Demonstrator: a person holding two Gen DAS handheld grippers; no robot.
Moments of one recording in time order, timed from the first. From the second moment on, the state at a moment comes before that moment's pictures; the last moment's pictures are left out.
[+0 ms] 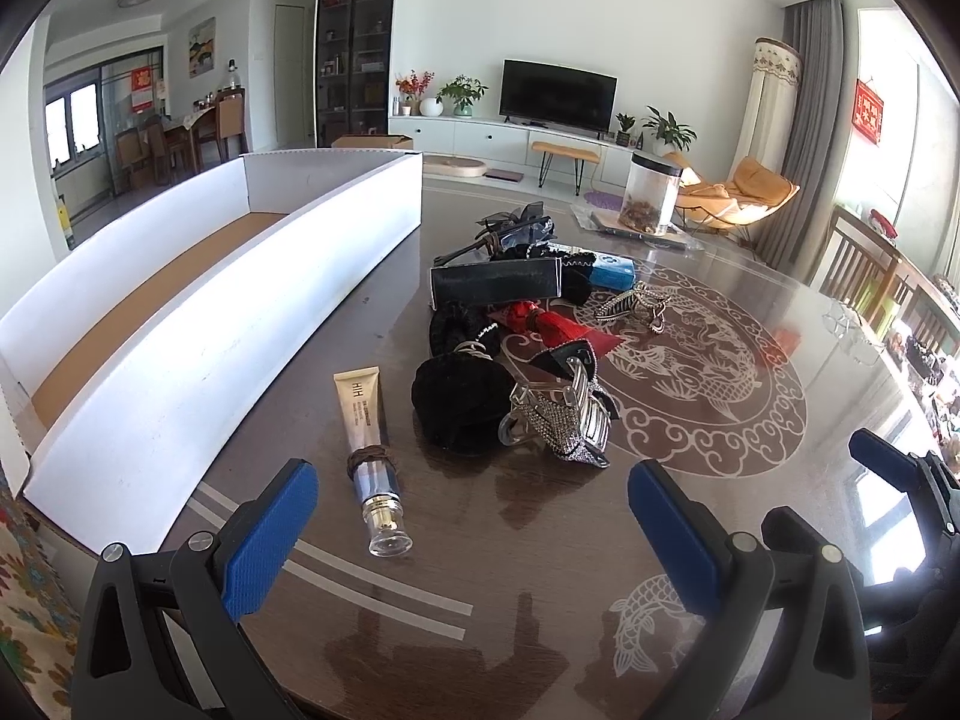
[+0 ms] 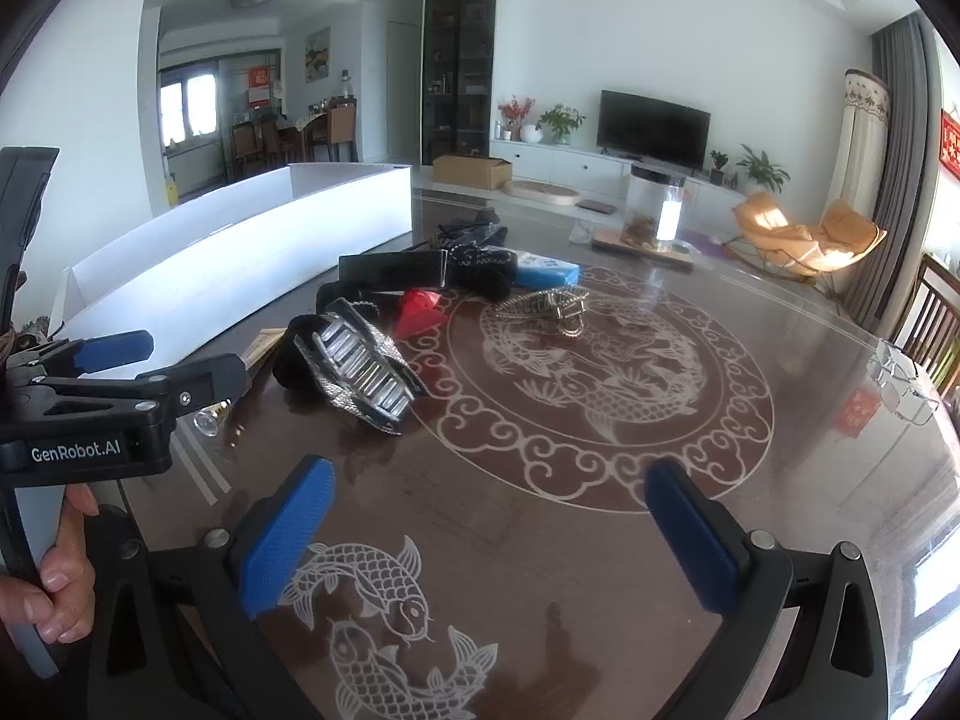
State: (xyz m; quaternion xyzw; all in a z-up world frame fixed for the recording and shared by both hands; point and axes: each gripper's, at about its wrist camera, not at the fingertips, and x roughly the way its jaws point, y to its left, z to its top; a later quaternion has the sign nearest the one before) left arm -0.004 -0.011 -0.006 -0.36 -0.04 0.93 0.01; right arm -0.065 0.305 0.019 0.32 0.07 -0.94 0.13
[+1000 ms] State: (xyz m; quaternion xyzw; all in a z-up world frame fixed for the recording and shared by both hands) left arm -0.005 -0.008 -0.010 -0.36 -0.04 0.93 0.01; right arm -0.073 0.310 0.002 0.32 0.10 -0.93 0.11
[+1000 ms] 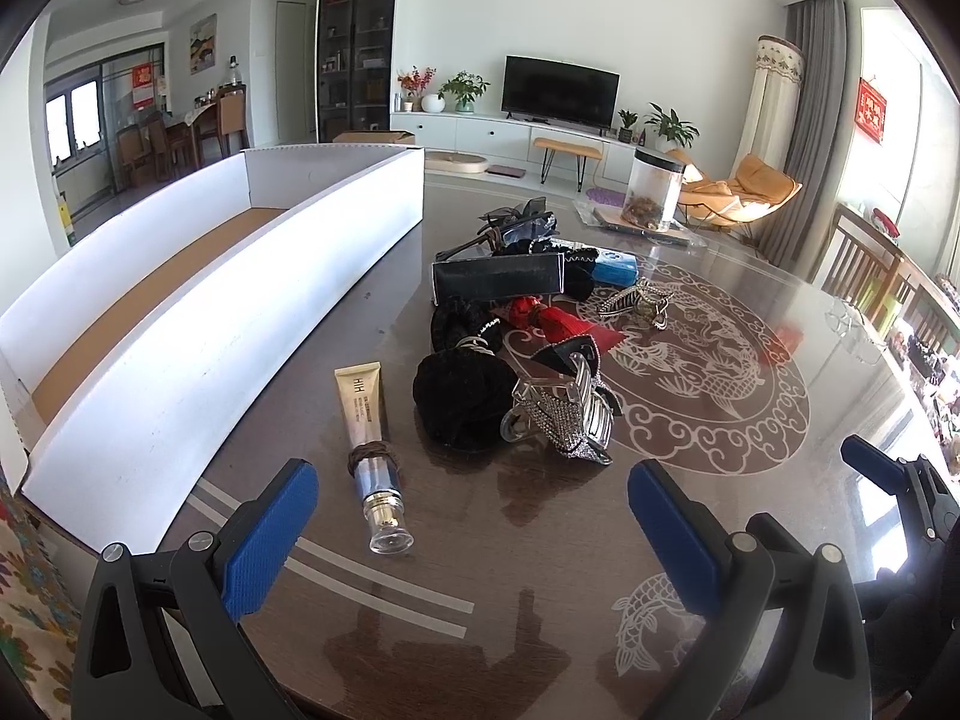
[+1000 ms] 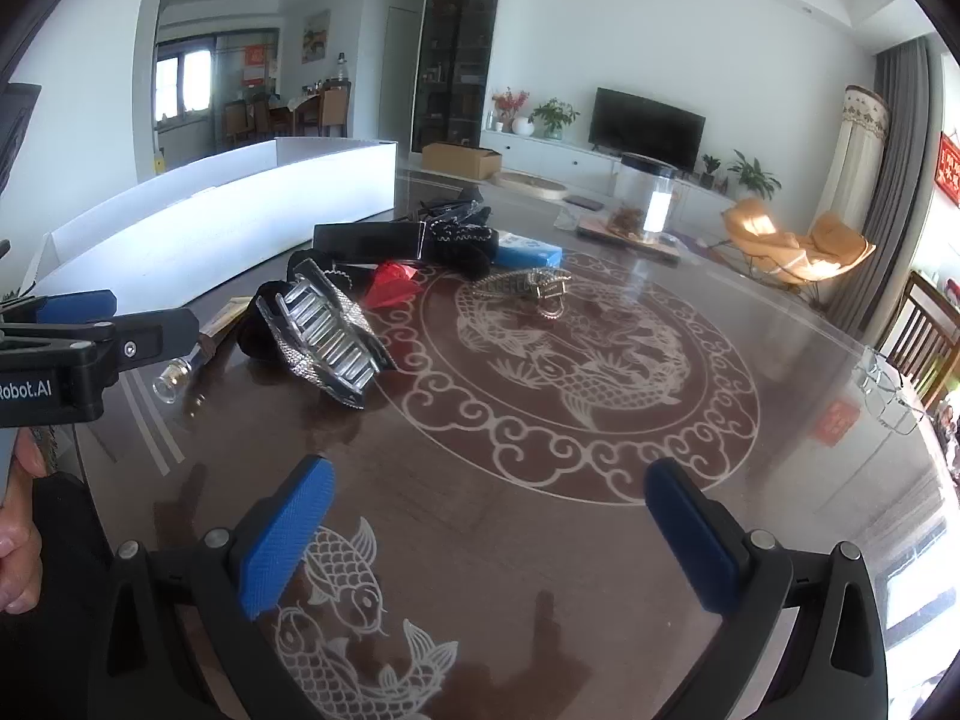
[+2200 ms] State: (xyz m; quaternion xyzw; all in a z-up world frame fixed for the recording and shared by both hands) left arm -0.009 -0.019 -0.013 -0.37 -0.07 0.93 0.02; right arm -0.088 0.300 -0.014 0.33 0.11 -0.93 0.13
